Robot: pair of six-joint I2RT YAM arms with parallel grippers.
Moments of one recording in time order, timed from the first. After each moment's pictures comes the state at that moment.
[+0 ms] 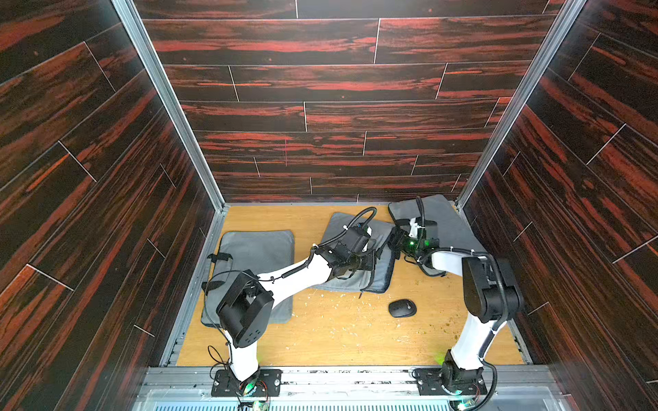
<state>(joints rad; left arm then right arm) -0.82 1.83 1.40 -0.25 0.13 -0.62 0.16 1.89 1.03 0.22 -0.36 0.70</state>
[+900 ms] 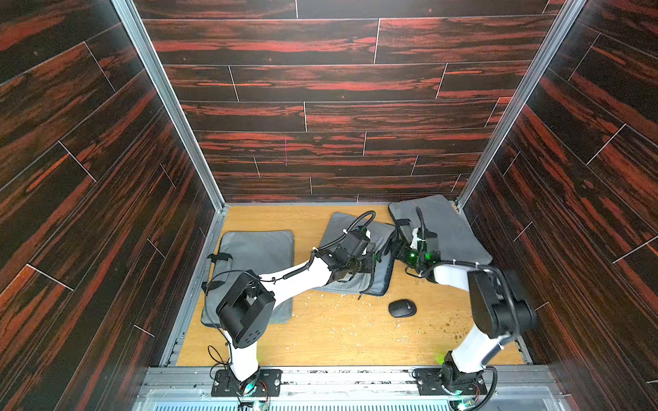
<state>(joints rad) -0.82 1.83 1.35 -0.19 0.12 -0.66 0.18 1.69 0.79 0.28 -0.22 0.70</state>
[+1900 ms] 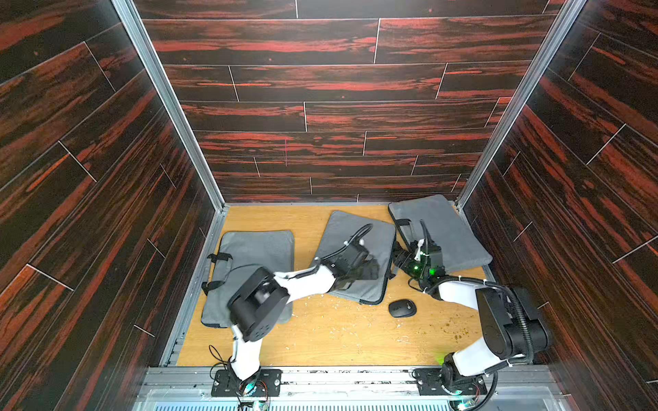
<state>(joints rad) -0.84 1.83 1.15 -0.03 -0.10 -0.71 0.24 1.58 0.61 0.33 -0.13 0.75</state>
